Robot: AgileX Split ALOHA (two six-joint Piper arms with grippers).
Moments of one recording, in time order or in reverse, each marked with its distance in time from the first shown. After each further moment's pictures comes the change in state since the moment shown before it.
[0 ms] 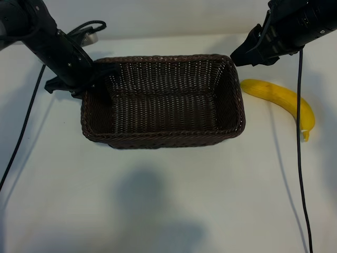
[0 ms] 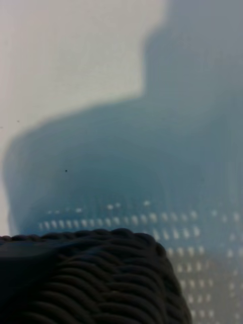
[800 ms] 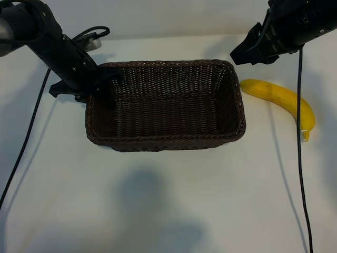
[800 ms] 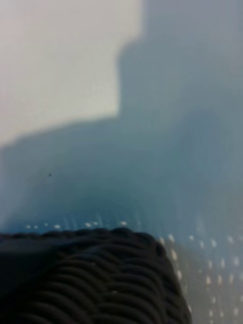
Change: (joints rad) left arm -0.005 0.031 -0.005 -0.013 -0.017 -0.001; right arm 0.000 0.000 0.000 0.000 -0.012 0.000
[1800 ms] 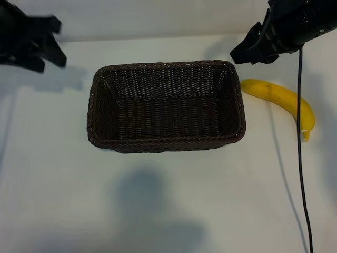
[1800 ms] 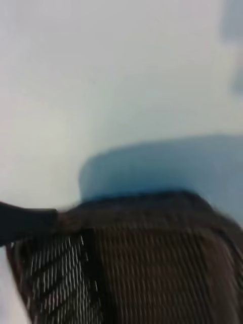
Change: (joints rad) left arm 0.147 -0.426 0.007 -0.008 0.204 0.059; right arm 0.000 0.000 0.000 0.001 -0.003 0.000
